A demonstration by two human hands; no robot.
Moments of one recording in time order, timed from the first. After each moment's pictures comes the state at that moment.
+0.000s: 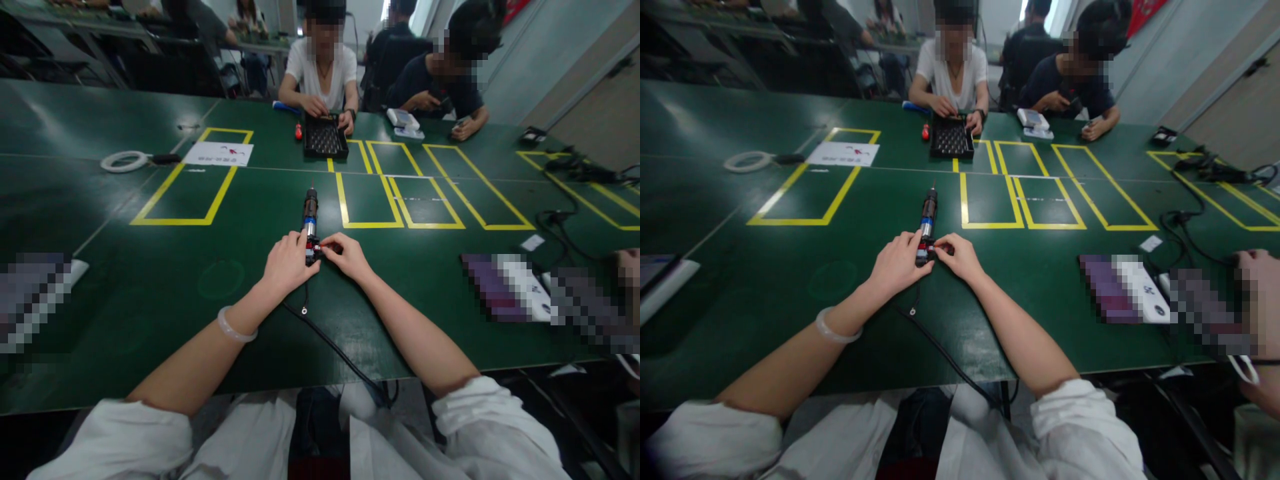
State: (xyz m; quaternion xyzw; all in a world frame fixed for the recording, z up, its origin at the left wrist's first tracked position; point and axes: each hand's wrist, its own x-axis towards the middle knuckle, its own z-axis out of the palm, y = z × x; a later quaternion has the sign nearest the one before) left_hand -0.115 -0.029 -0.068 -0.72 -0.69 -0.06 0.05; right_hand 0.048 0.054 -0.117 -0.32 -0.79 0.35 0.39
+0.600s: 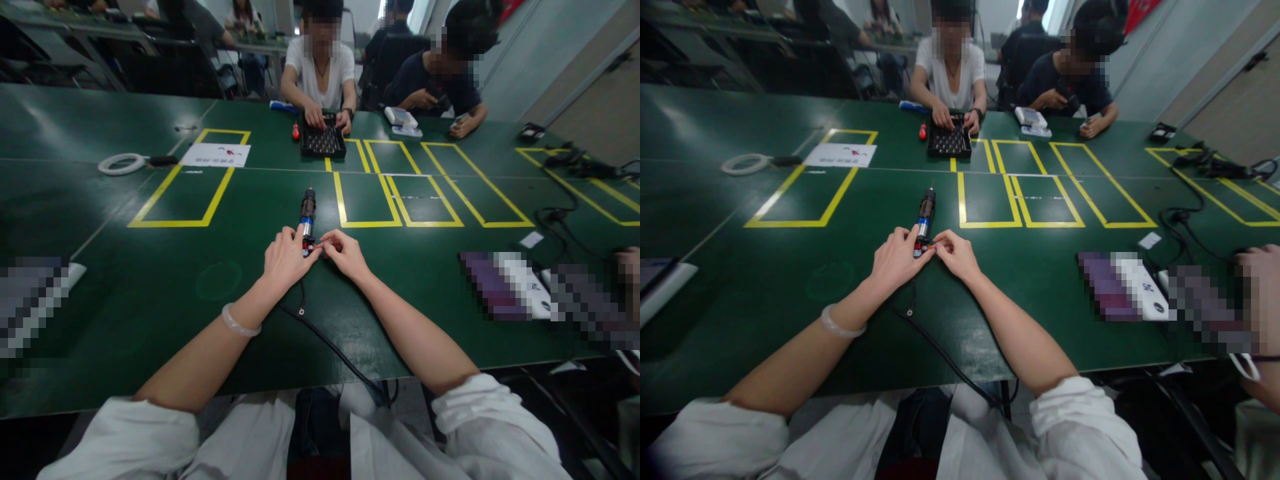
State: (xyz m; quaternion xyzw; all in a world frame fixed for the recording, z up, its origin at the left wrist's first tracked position) left_hand -0.107 -0.021 -0.064 -0.67 -0.74 -0.08 0.02; right_hand 0.047 0.050 -0.116 -0.35 -0.71 0.46 0.40
